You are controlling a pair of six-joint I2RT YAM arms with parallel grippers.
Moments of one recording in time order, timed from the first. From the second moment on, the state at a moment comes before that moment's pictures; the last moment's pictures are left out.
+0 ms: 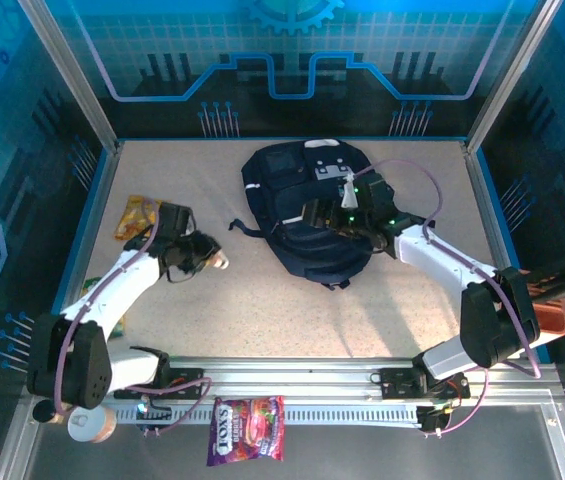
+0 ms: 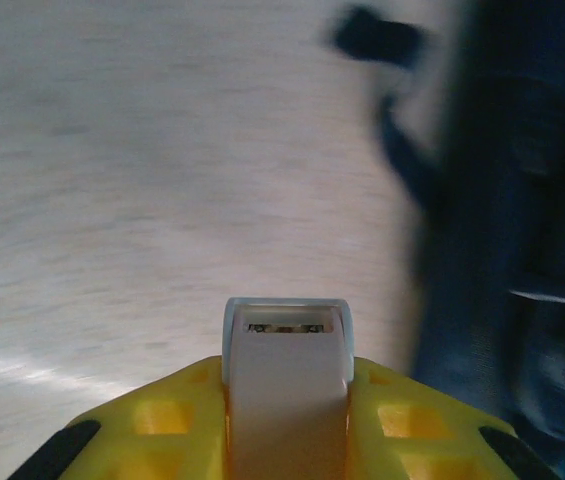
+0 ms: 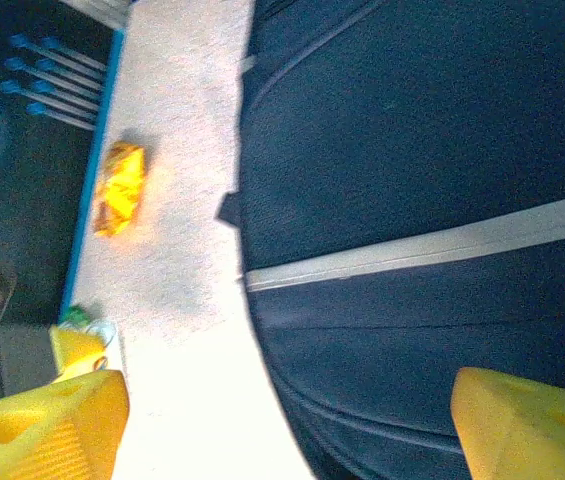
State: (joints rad) left arm -0.19 1.27 0.82 -0.49 0.28 -0.98; right arm 0.42 1.48 0.98 -0.14 -0.42 0.70
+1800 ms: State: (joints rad) left arm -0.37 1.52 1.00 0.27 0.65 -1.22; right arm 0.36 1.57 0.84 0.61 -0.81 1.25
